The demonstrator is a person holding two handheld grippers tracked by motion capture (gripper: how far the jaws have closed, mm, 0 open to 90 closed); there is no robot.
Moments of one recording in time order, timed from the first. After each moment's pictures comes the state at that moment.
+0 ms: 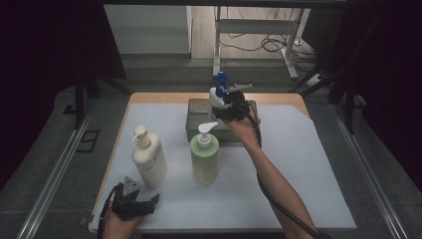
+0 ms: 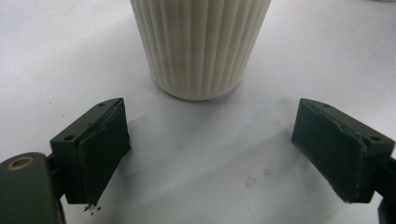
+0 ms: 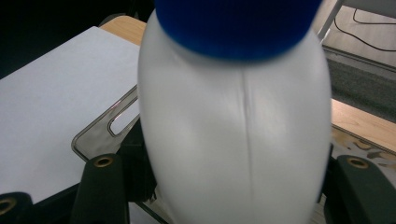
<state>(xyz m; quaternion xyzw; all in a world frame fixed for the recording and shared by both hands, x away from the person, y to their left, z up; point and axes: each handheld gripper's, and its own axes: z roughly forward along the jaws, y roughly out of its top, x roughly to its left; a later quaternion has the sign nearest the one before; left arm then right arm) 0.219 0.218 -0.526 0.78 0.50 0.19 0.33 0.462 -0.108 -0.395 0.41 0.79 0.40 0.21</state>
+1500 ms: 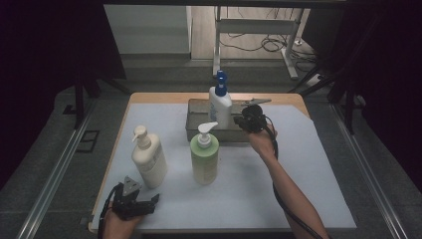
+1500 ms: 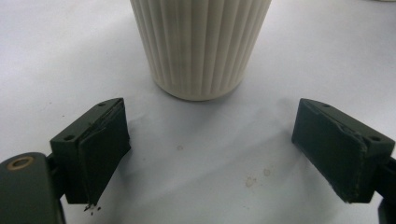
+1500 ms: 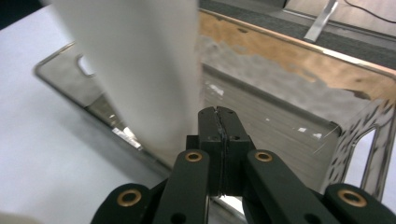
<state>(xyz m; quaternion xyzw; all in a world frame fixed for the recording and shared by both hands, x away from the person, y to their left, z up) 0.219 0.218 -0.526 0.78 0.50 0.19 0.33 0.451 -0.165 -0.433 0.43 0.80 0.39 0.18</state>
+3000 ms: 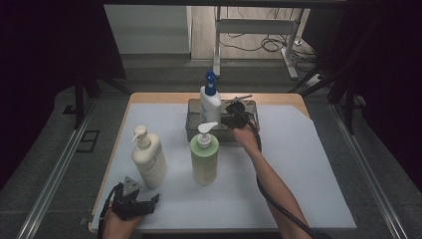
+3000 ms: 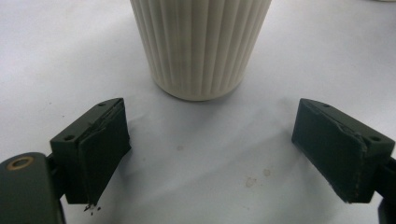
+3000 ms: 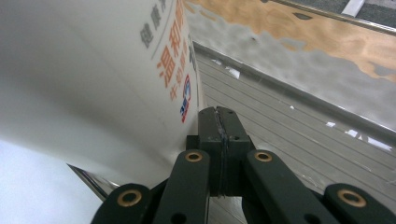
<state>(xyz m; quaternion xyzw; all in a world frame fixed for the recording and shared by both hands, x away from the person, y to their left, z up) 0.219 0.218 -0.526 0.78 0.50 0.19 0.33 0.490 -0.122 -0.463 0.43 0.81 0.37 0.12</state>
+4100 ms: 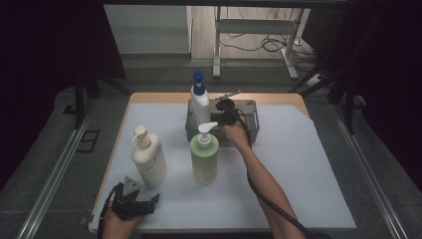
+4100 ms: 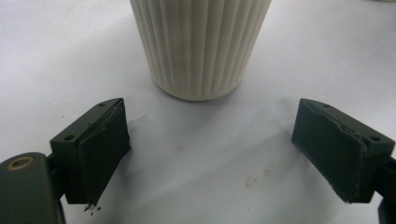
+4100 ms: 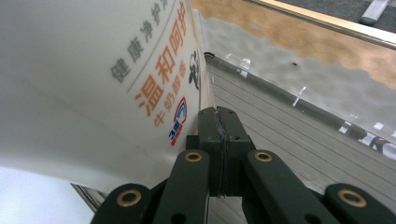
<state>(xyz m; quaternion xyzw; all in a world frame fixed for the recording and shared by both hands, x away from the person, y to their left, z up) 0.219 0.218 -0.526 0.78 0.49 0.19 0.33 0.501 -0.090 -0.460 0.42 0.82 0.38 0.10</state>
